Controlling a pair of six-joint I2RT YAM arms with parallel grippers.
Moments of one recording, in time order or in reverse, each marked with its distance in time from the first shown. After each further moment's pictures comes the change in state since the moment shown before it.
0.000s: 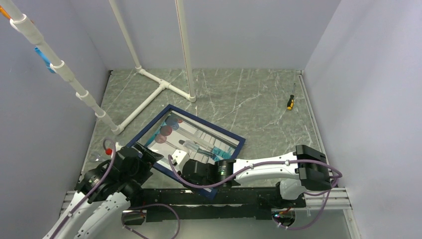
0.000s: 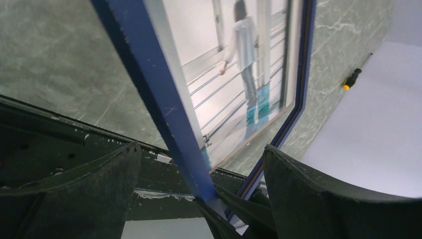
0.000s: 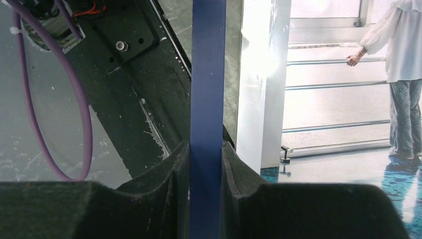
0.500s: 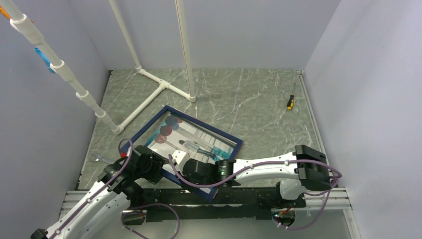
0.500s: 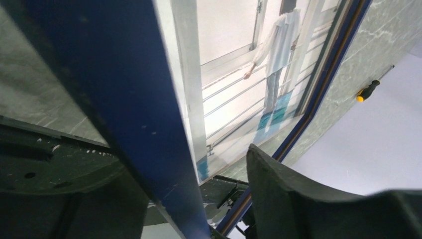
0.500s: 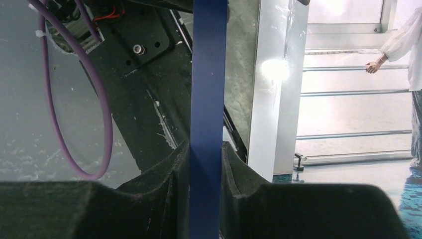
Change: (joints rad) left arm 0.000 0.085 -0.262 0.234 0.123 -0.185; right arm -0.012 0.000 -0.025 0.062 -0.067 0.013
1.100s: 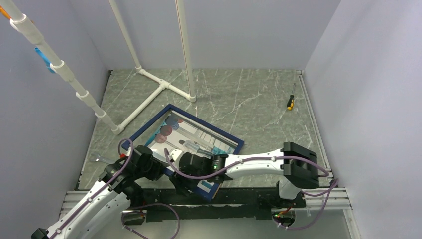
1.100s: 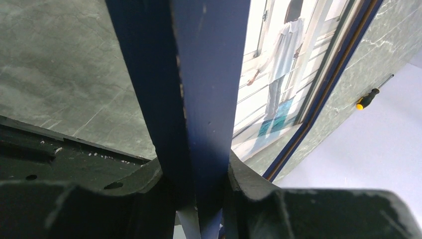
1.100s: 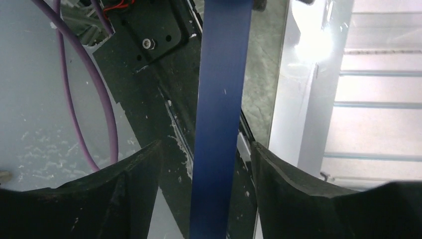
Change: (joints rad) left arm 0.005 0.018 -0.008 0.011 -0.008 -0.014; right arm -0.077 0.077 0.016 0.031 -0.188 0.032
